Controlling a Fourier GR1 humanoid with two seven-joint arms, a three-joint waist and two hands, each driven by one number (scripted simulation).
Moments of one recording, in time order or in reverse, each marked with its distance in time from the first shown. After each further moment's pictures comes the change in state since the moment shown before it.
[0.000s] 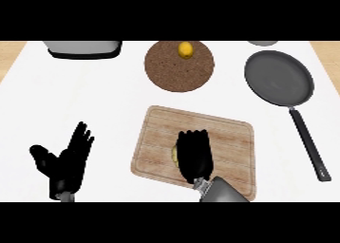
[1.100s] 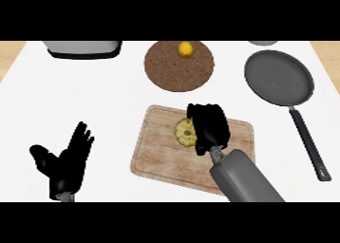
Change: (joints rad) left arm 0.005 -0.014 0.007 -0.017 -0.020 -0.001 0.016; right arm -0.065 0.020 -0.306 0.064 -0.163 -0.263 -0.234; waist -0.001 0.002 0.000
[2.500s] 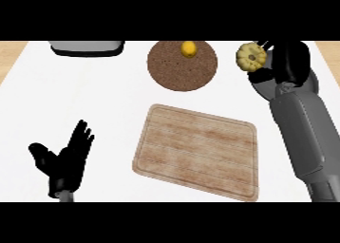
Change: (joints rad) left arm -0.012 0.000 0.012 -0.001 -0.006 -0.024 0.009; right arm -0.312 -0.204 -0.554 0.244 -0.121 -0.324 -0.185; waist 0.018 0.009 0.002
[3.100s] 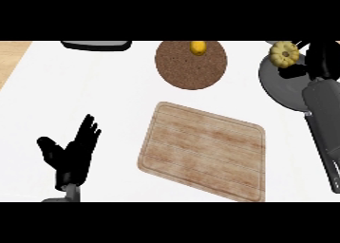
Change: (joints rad) left arm -0.045 -0.011 -0.018 0.019 -0.010 -0.011 -0.002; right arm -0.164 -0.177 -0.208 0.533 -0.109 -0.214 -0.317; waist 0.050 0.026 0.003
